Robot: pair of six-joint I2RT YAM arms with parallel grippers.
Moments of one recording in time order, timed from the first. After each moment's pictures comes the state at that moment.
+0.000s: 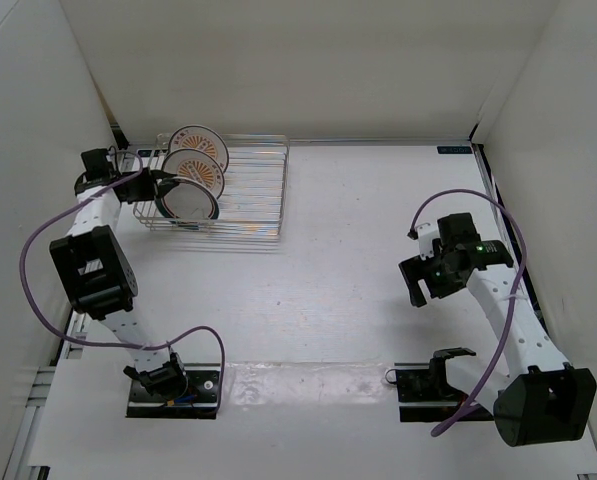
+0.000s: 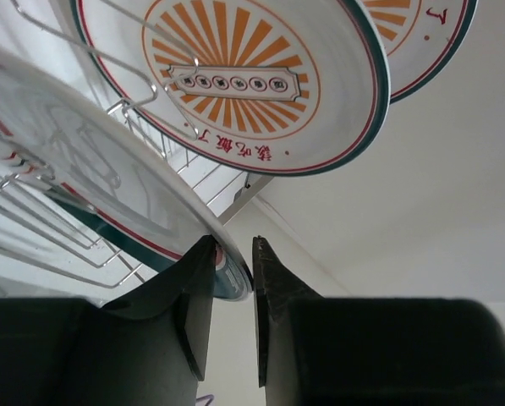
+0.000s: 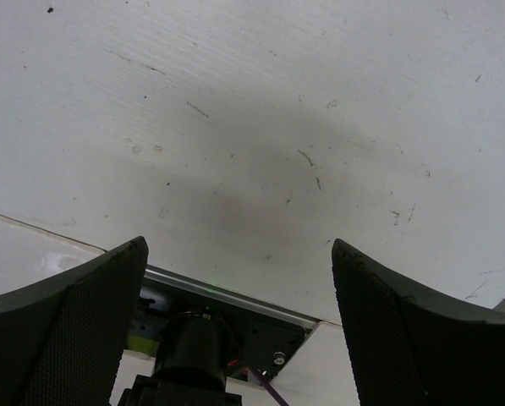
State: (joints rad) left arm 0.34 1.84 1.43 -0.42 0.64 -1.37; right arm 0.14 1.04 0.87 -1.07 -0.11 -0.30
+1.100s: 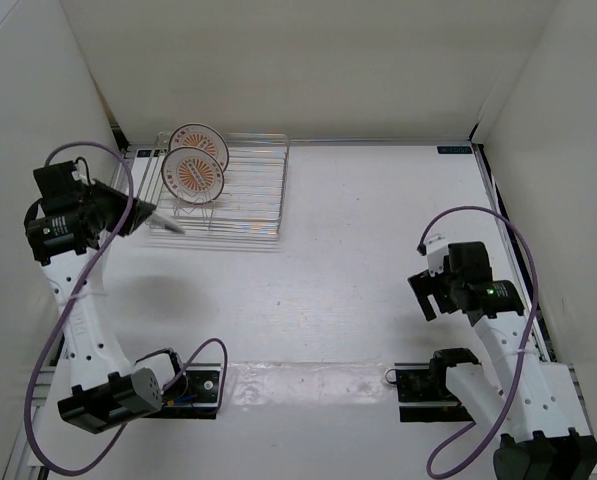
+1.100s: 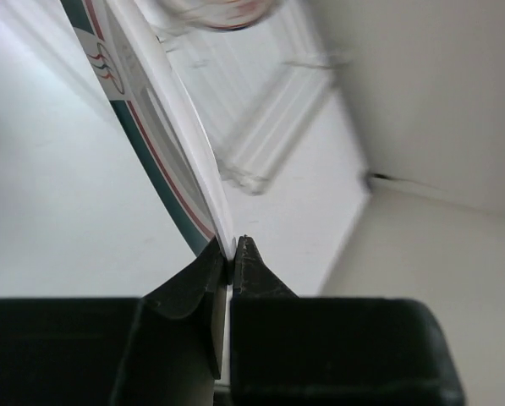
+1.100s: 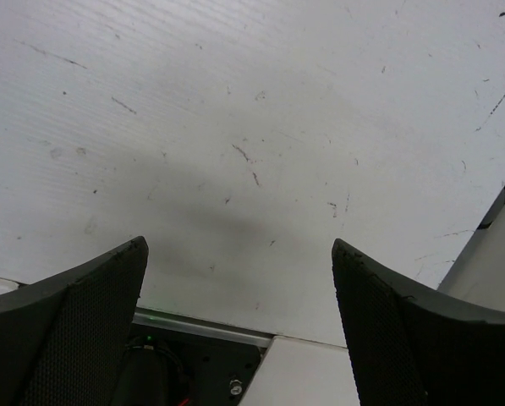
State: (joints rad) left arm 0.35 1.13 1.49 -1.01 0.42 -0.85; right arm 0.14 0.74 0.70 -0.97 0.01 -0.37
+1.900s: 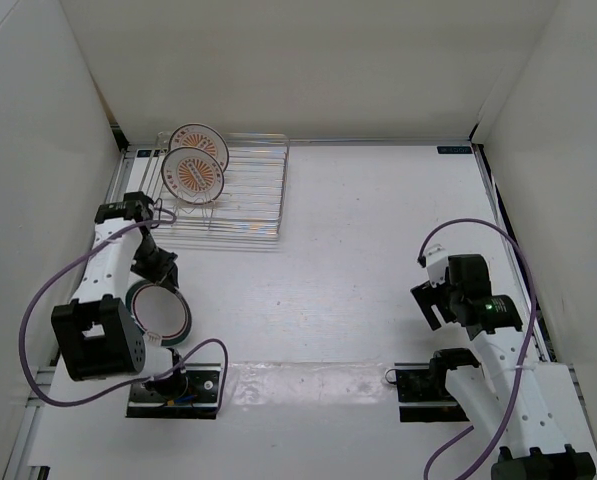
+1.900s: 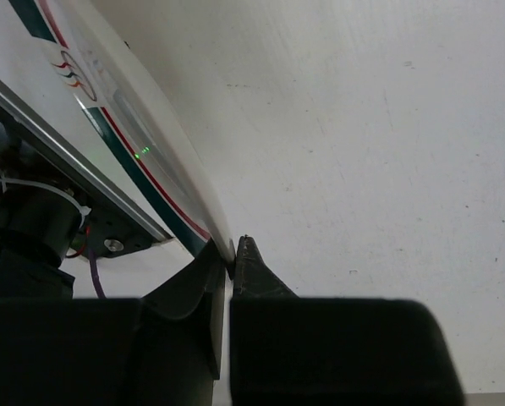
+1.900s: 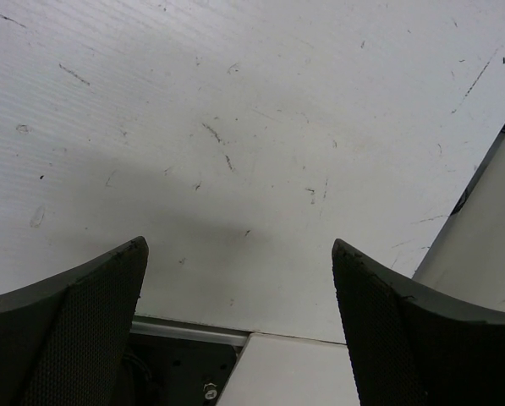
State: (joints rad) left arm 0.14 1.37 1.14 -1.32 -0.06 -0.94; right arm 0.13 0.63 0.59 -0.95 0.10 -0.45
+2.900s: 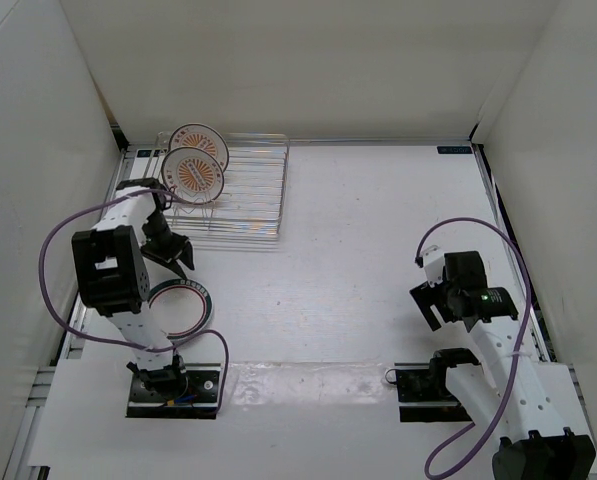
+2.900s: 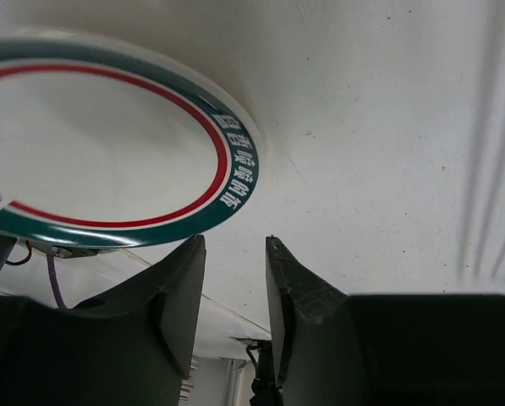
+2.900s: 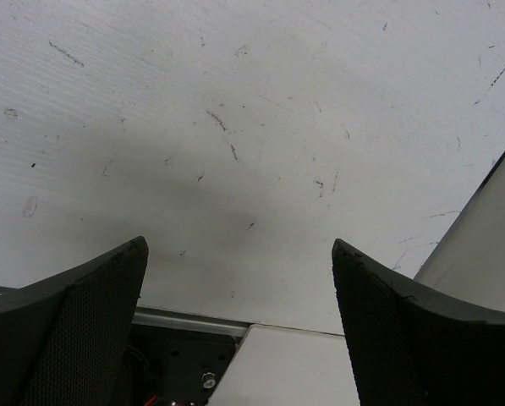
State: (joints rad) left arm 0.12 1.81 1.34 -1.27 0.03 -0.94; right arm 0.13 0.70 0.59 -0.95 0.10 -0.46
